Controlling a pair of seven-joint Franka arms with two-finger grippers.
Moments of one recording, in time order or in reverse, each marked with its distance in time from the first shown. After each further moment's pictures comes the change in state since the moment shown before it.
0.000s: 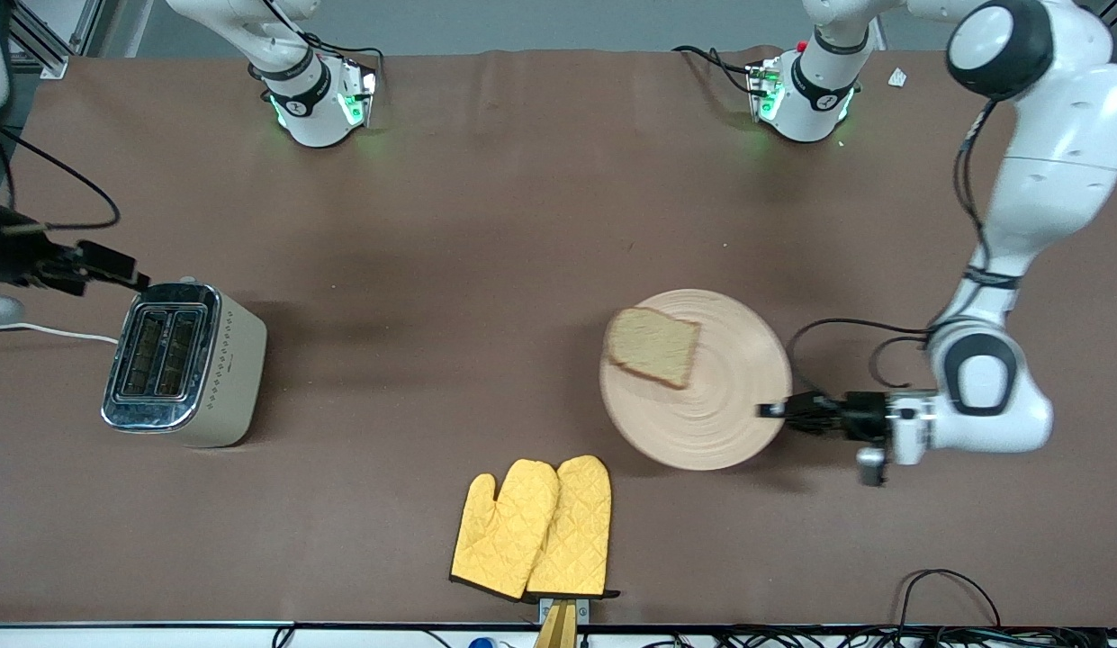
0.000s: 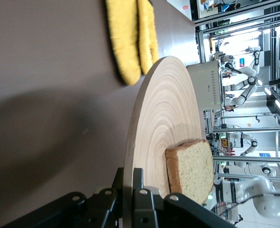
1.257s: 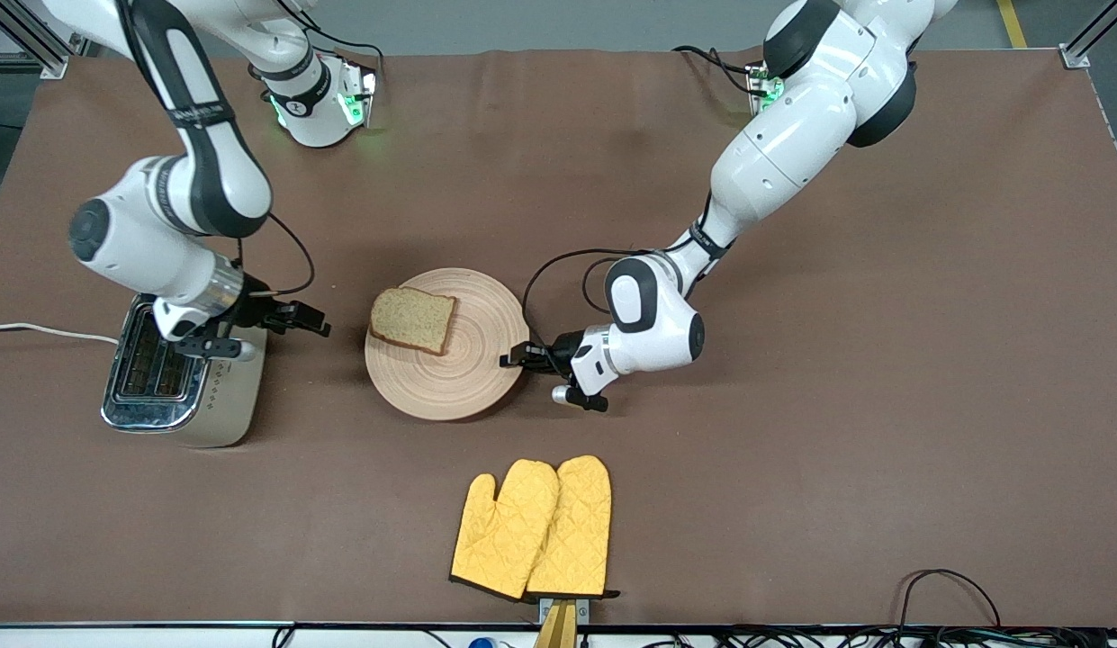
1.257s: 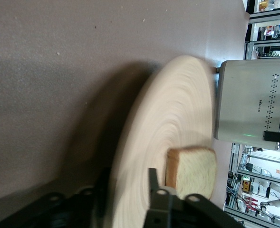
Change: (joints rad) left arm -0.663 0.133 0.005 0.064 -0.251 0.654 -0.304; right arm 0.222 0.076 0.015 -0.573 0.282 0.712 0.059
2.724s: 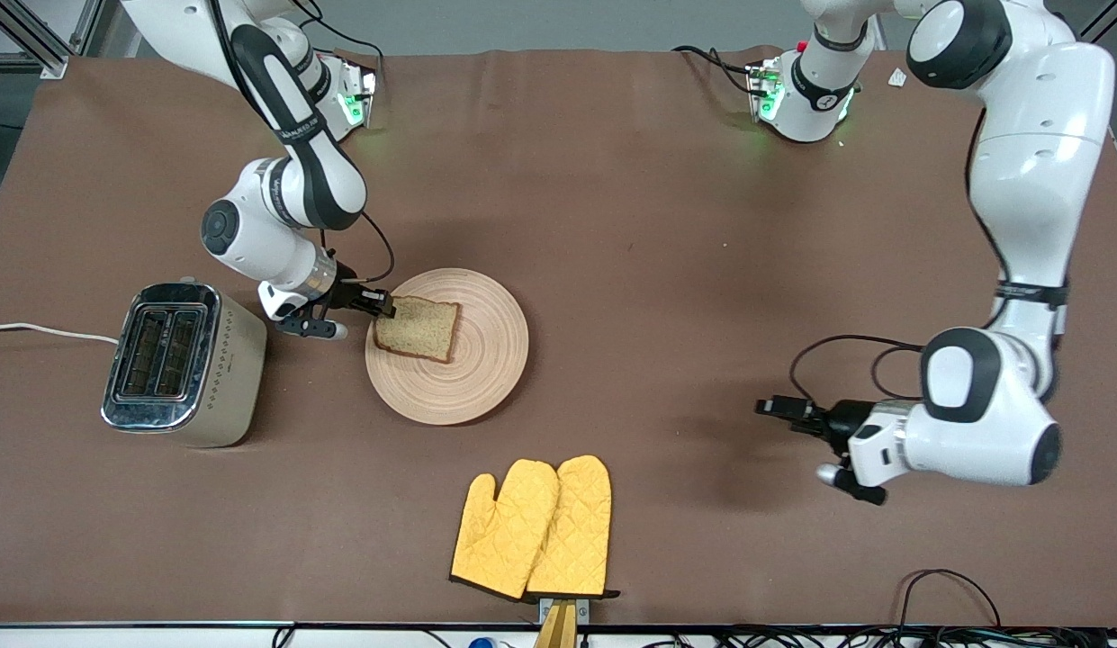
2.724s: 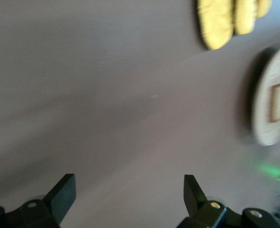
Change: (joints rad) left arm 0.584 -0.181 0.025 0.213 0.932 -0.863 -0.141; right arm 0.193 0.061 0.000 -0.115 0.157 0.165 0.062
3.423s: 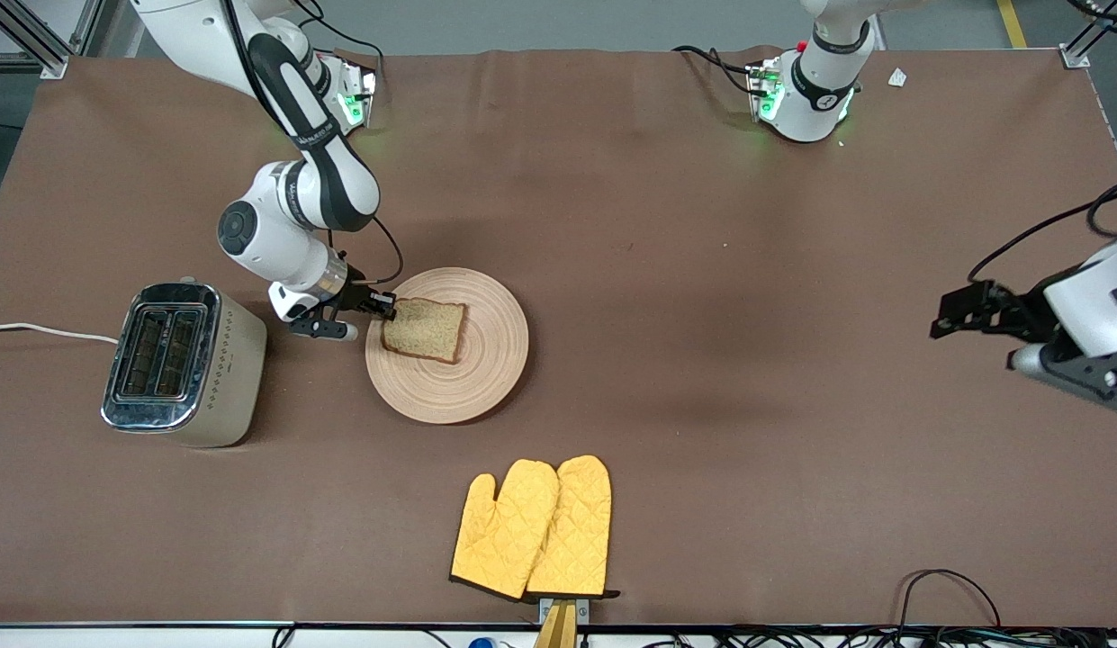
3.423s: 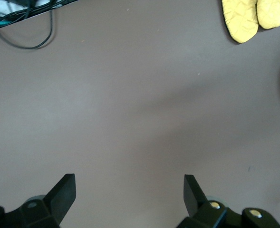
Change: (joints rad) left arm -0.020 -0.483 0.110 0.027 0.198 -0.273 -0.029; right arm 0.031 0.029 -0.002 0.000 0.000 0.052 -0.001
